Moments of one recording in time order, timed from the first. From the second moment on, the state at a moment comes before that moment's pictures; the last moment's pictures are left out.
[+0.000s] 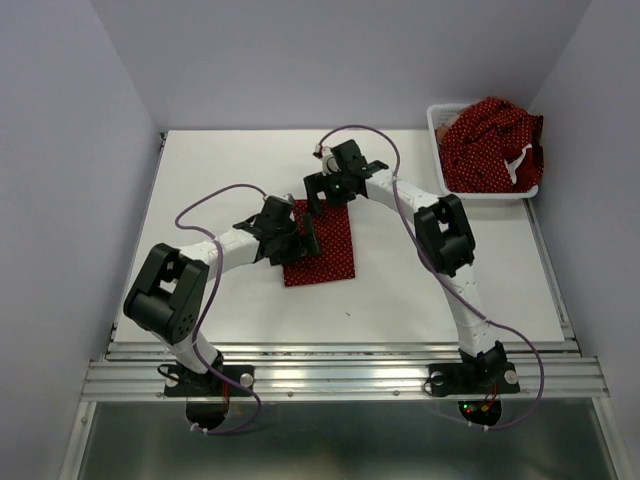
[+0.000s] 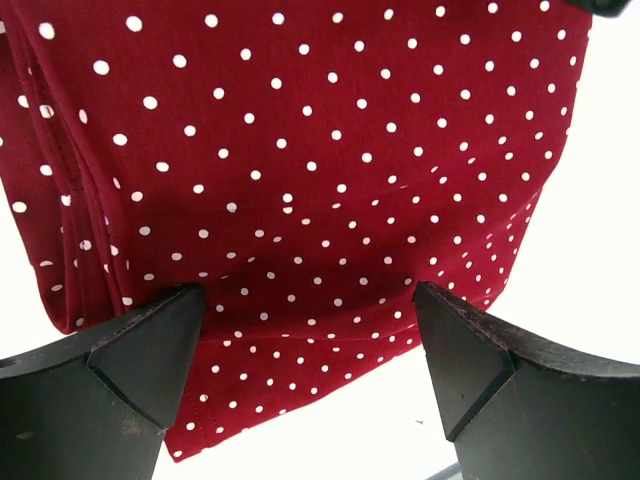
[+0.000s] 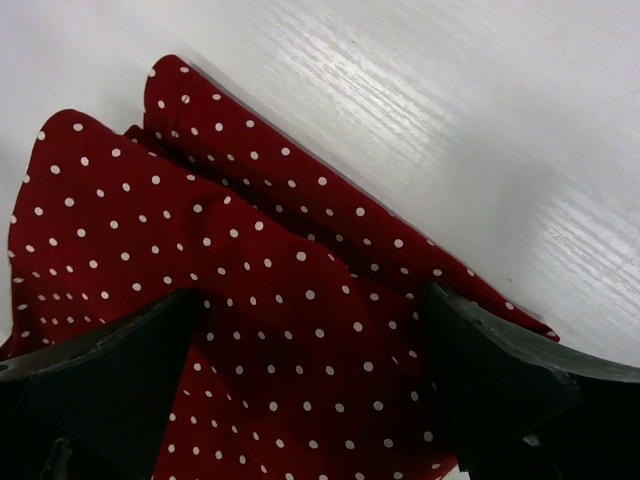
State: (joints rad) left arm -0.50 1.61 0.88 -0.19 0.13 -0.69; right arm 0.54 2.39 2.01 -0.49 -0.33 0.11
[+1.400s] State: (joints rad) left arm -0.36 1.39 1.01 -0.42 -0.13 -0.60; right arm 0.56 1.75 1.18 -0.28 -0.19 0.37
